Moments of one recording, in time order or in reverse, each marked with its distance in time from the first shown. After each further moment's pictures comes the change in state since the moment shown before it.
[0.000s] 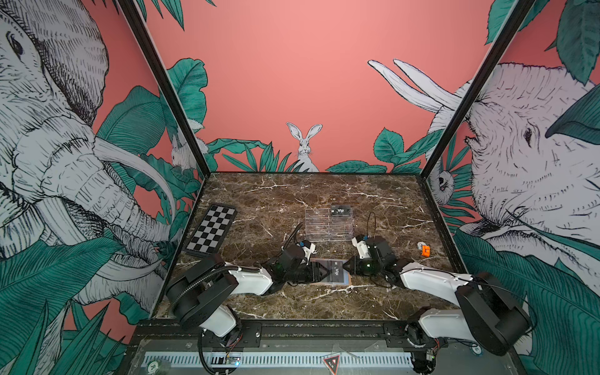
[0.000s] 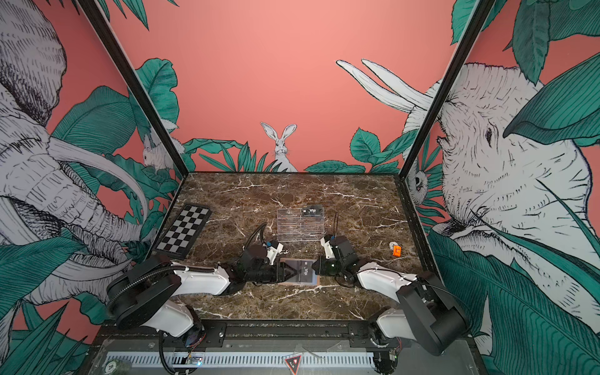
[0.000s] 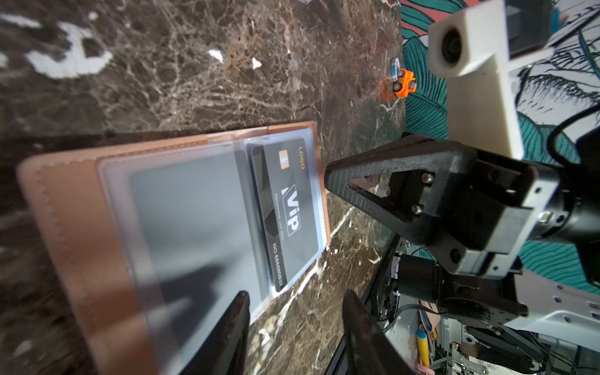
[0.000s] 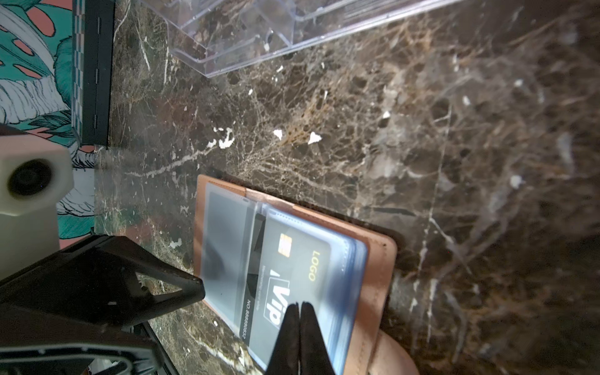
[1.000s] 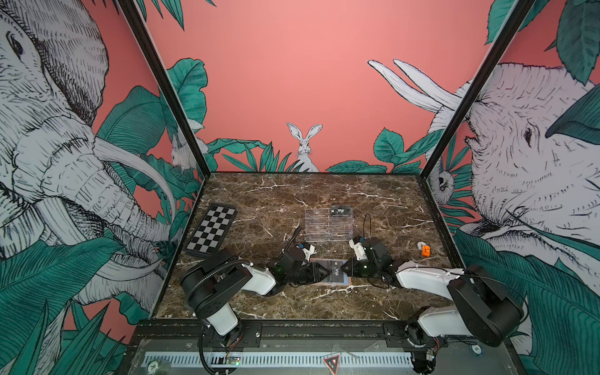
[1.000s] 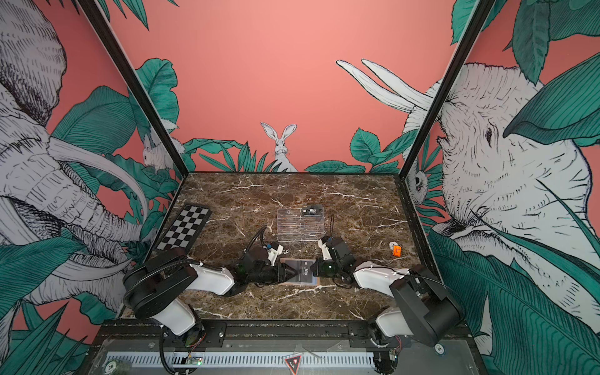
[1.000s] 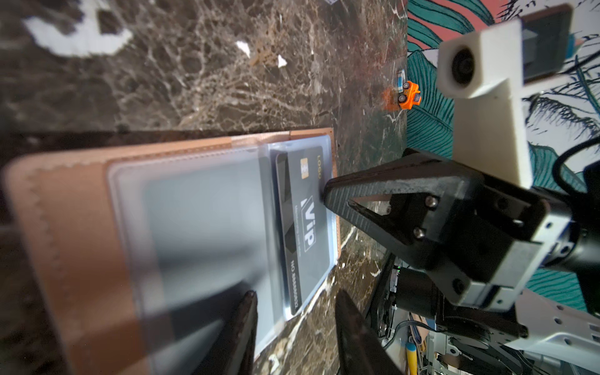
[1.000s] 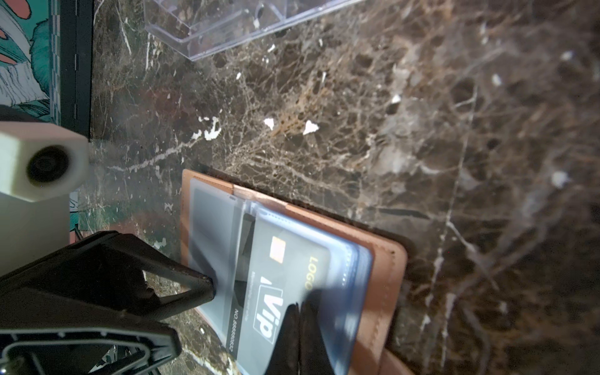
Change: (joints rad) left arm 0.000 0.106 -0.030 0.164 -0.005 -0.074; right arm 0.034 0.058 0.000 0.041 0.027 0.000
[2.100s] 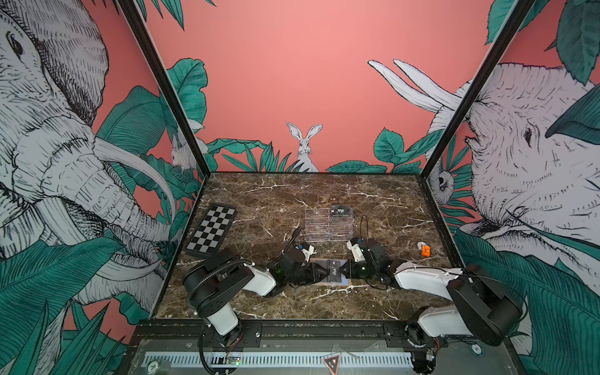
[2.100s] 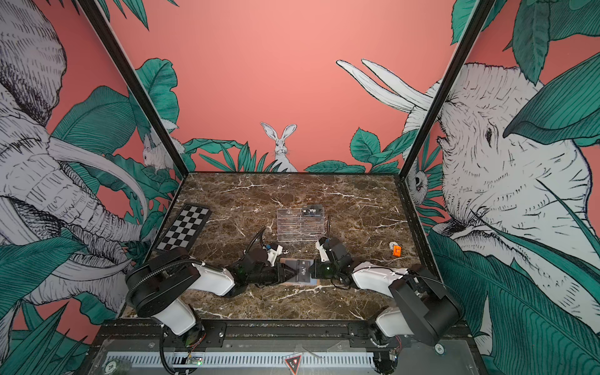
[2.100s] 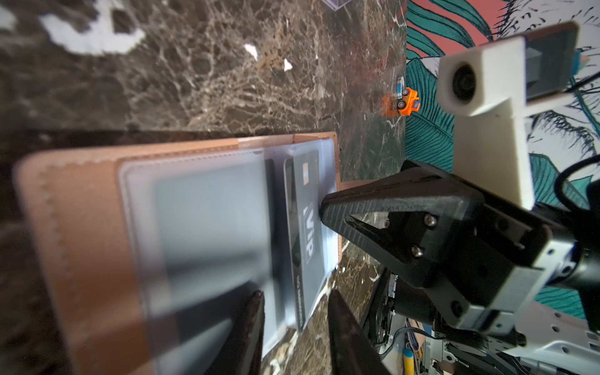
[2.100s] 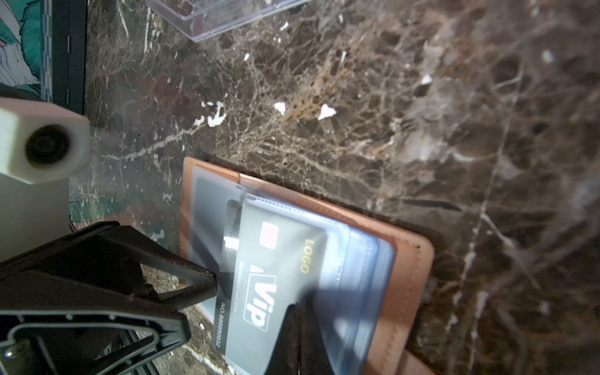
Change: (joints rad) left arm -0.005 0.018 -0.010 0.039 -0.016 -0.024; right arm 0.039 0.006 0.006 -0.006 0.018 0.000
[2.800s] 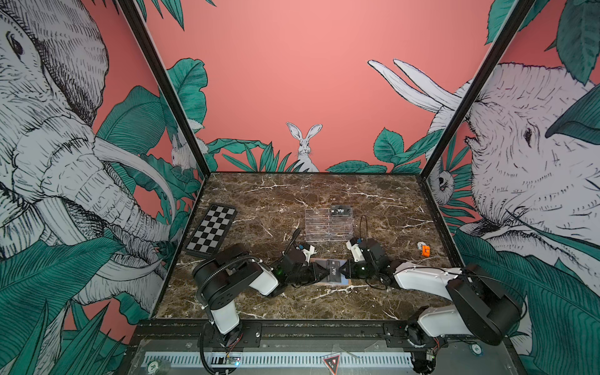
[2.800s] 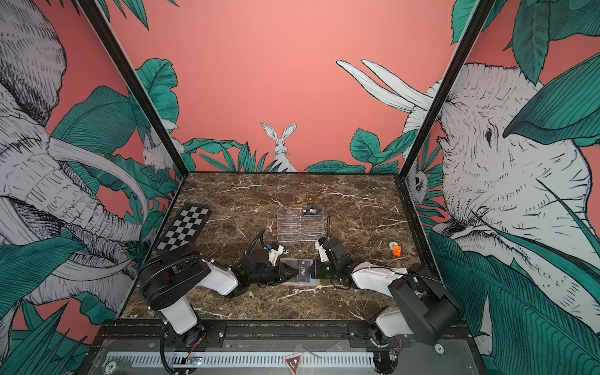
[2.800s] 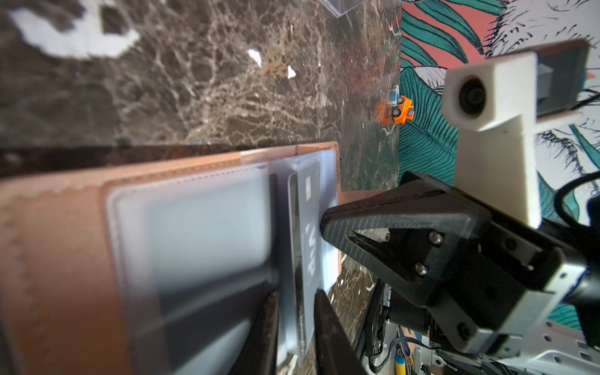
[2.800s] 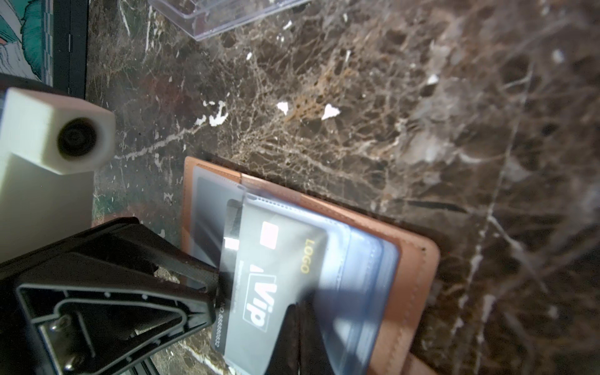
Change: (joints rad) left arm 0.000 0.079 0.000 0.113 0.005 -0.039; right arm 0.002 0.005 0.000 0.006 0.000 0.000
